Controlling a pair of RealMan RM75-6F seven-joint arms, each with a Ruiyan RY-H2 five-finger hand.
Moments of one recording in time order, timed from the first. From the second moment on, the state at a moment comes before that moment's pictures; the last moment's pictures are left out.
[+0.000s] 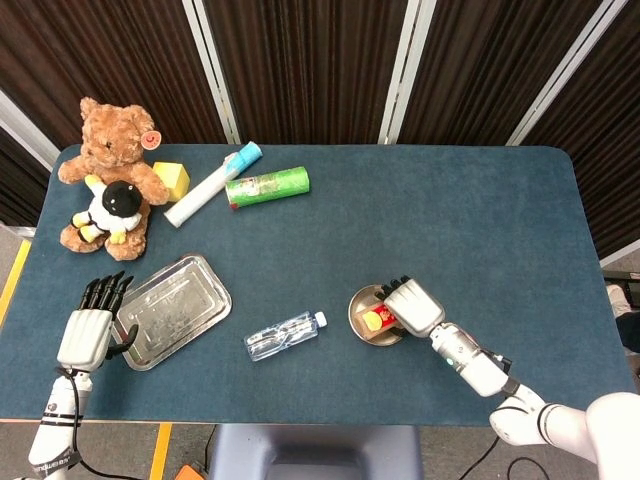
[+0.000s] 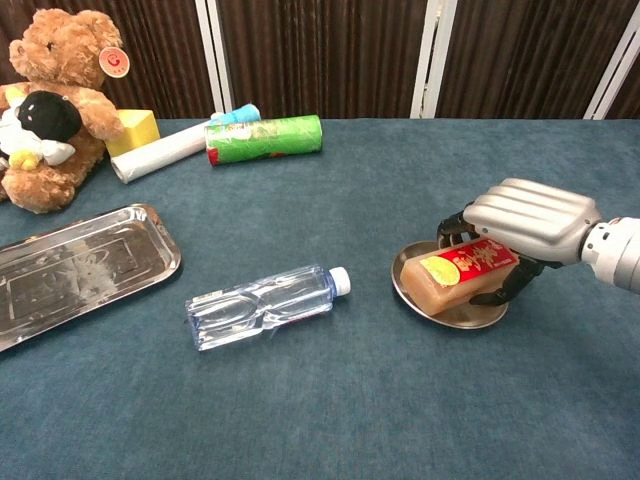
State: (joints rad) left arm -0.27 -1.44 -0.08 -1.30 1.45 1.37 0.02; right arm 0.70 -1.60 -0.05 -1.10 -1.55 1.05 -0.18
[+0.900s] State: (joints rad) left arm -0.27 -1.43 -0.06 -1.32 1.50 1.39 0.00; right arm 0.64 -1.42 -0.04 -1.34 -1.62 1.18 -0.09
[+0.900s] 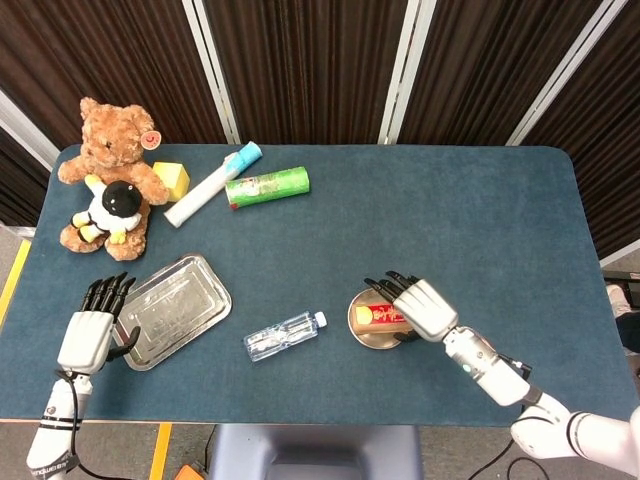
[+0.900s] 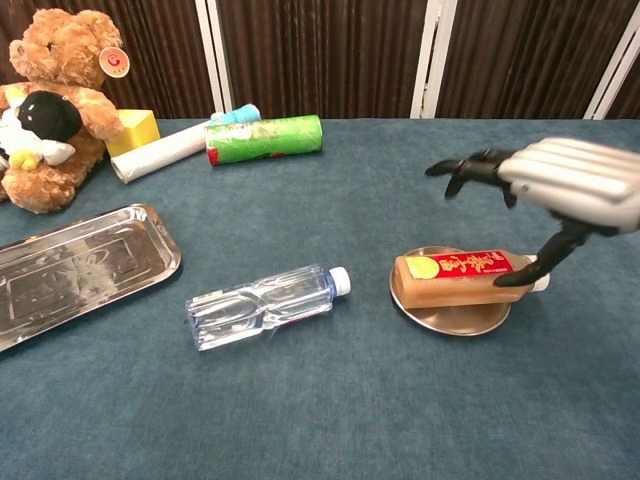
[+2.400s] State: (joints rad) left arm -0.59 -1.77 -0.11 -1.50 1.25 1.01 0.46; right arm 0.29 -1.26 -0.05 -1.40 -1.69 1.53 0.19
